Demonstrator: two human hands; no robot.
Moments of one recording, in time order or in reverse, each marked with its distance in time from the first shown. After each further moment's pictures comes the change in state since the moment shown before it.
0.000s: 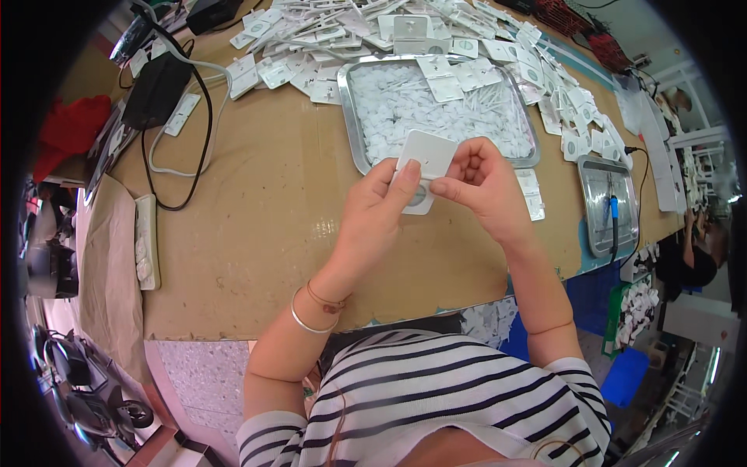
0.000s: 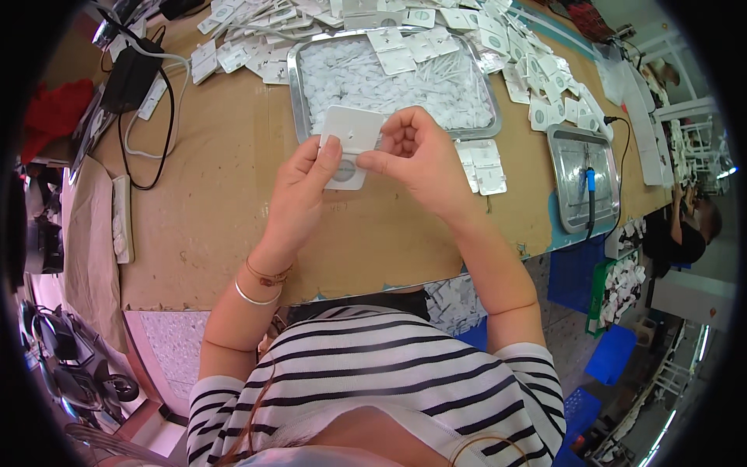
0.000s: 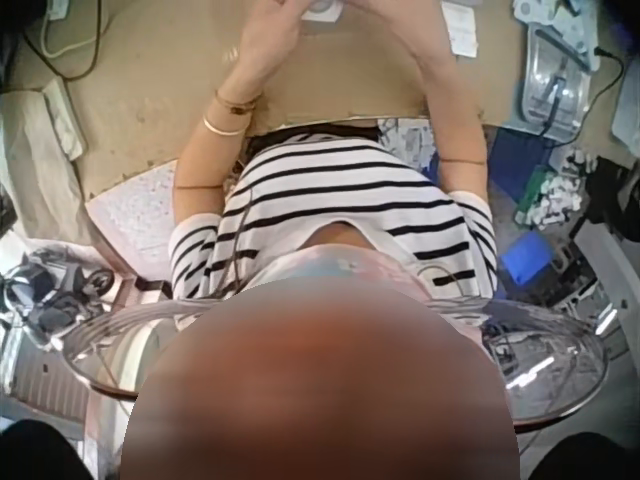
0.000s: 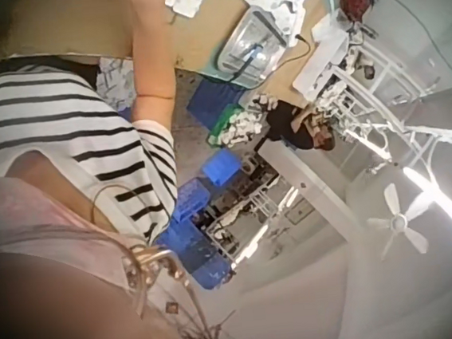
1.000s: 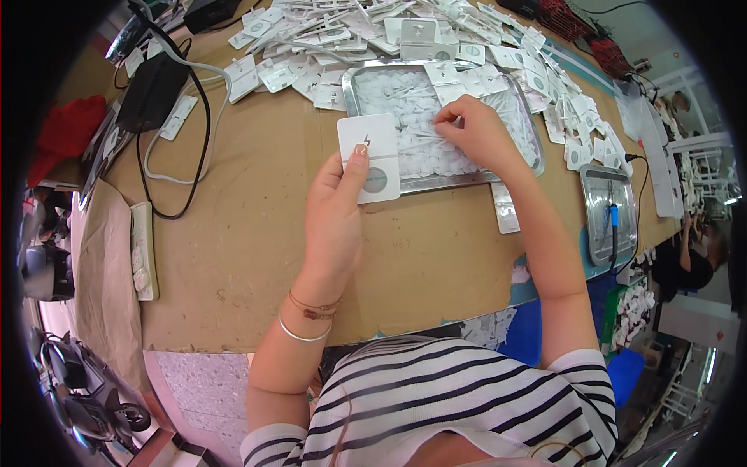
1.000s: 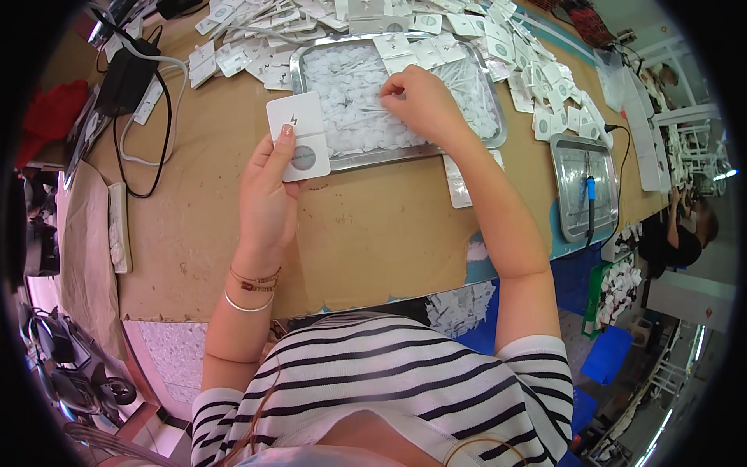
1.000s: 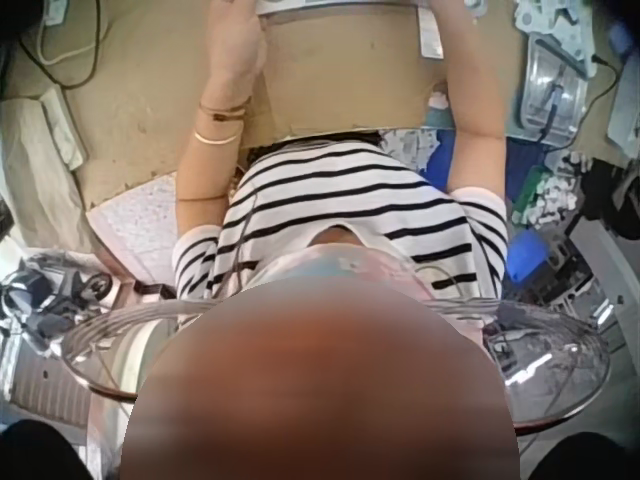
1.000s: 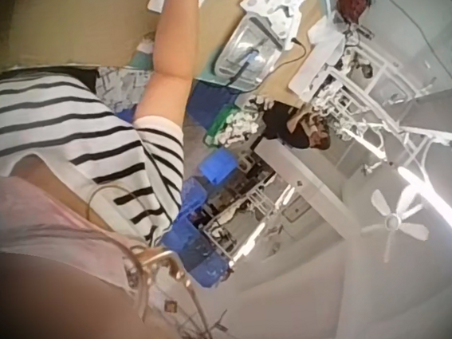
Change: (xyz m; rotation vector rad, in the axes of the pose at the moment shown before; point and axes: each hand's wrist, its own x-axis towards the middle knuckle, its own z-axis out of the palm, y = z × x) left_hand 0.010 0.015 -0.020 -0.321 0.312 0.060; right_hand 0.103 0.028 -0.023 -0.834 -0.042 -0.147
